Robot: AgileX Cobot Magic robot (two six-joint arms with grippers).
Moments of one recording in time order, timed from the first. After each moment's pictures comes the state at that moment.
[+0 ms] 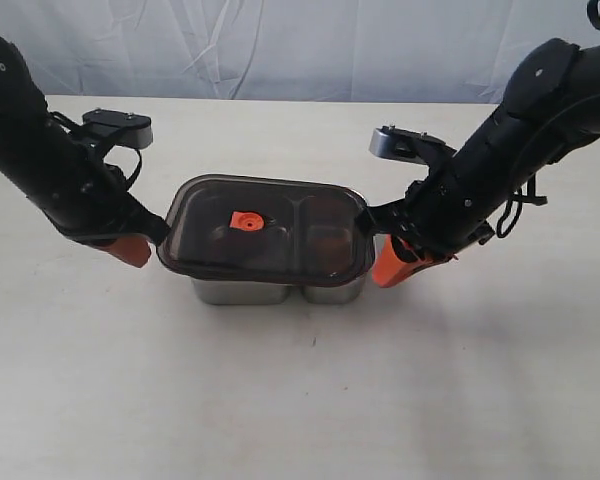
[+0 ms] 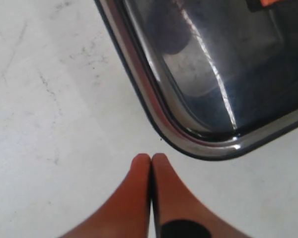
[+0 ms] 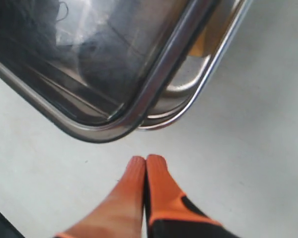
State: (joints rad) left arm -0.25 1.74 -1.06 -0.39 0.83 0.48; right arm 0.43 1.86 -1.13 0.65 0.97 -0.51
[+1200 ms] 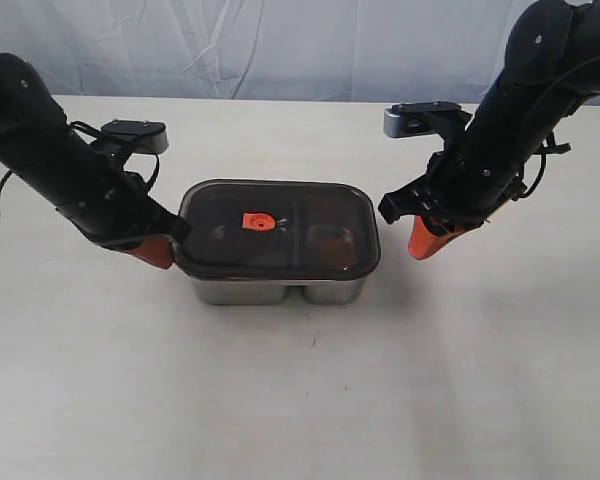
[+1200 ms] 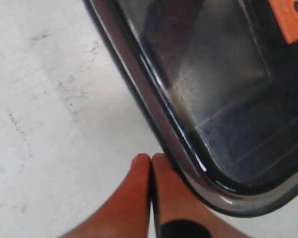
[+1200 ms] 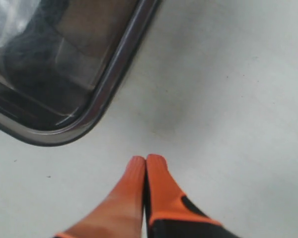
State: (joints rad) left arm -0.25 1.82 -1.06 -0.55 0.76 0.58; right arm 0.43 1.85 -1.24 0.35 1.00 -0.36
